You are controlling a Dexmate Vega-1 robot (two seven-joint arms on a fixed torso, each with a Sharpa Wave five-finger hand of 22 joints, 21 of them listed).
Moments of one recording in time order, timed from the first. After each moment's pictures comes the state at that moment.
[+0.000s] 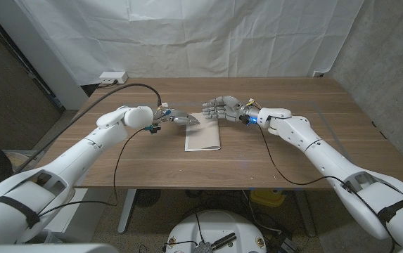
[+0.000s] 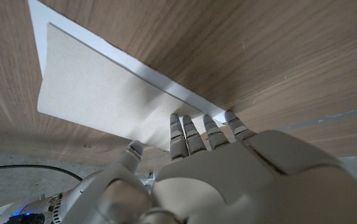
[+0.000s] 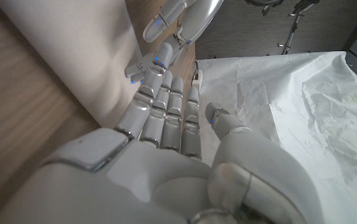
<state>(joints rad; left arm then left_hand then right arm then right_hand) 0.58 0.64 0.53 -1.35 0.58 -0.32 -0.51 0.01 0.07 0.57 0.15 0.19 0.31 -0.07 0.18 0.18 0.24 -0.11 0.19 0.18 0.08 -0.04 0.17 0.17 -0.09 0.08 0.44 0.20 -0.59 -0.41 -0.53 -1.37 0.63 -0.27 0.44 0.64 0.18 0.70 -0.11 0.20 0.61 0.09 0.21 0.20 0.65 0.14 0.22 0.20 0.60 0.06 0.21 0.32 0.81 0.01 0.44 0.18</state>
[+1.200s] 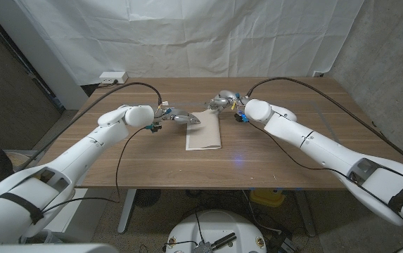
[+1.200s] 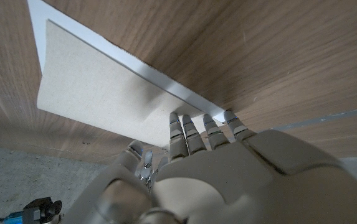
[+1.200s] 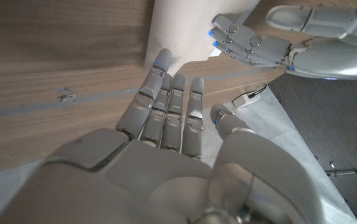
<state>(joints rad) 0.56 0.62 0.54 -1.31 0.57 -0.33 -0.51 0.01 0.07 0.56 0.15 0.19 0.31 -0.07 0.18 0.18 0.24 -0.11 0.19 0.18 0.08 -0.04 0.17 0.17 -0.09 0.07 0.44 0.19 -0.45 -0.52 -0.86 -1.50 -0.09 -0.27 0.13 0.58 0.20 0.63 -0.05 0.19 0.77 0.13 0.22 0.20 0.69 0.14 0.23 0.20 0.56 0.05 0.21 0.30 0.75 0.02 0.38 0.17</state>
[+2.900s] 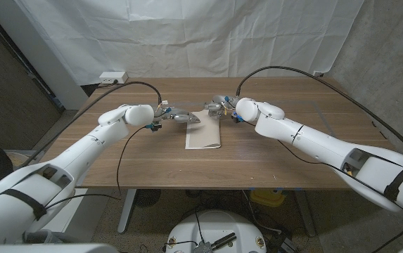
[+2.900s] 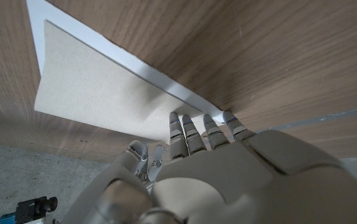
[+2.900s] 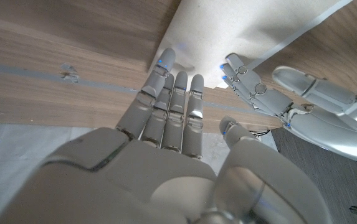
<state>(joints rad) 0.53 0.61 0.55 -1.25 0.56 -0.36 -0.50 0.01 0.07 0.56 0.15 0.20 0.31 -0.07 0.18 0.18 0.24 -0.11 0.19 0.18 0.08 -0.04 0.17 0.17 -0.09 0.06 0.43 0.19 -0.37 -0.52 -0.99 -1.55 -0.35 -0.40 0.21 0.42 0.16 0.57 0.05 0.17 0.79 0.12 0.21 0.20 0.73 0.14 0.23 0.20 0.63 0.03 0.21 0.23 0.83 0.02 0.35 0.17</state>
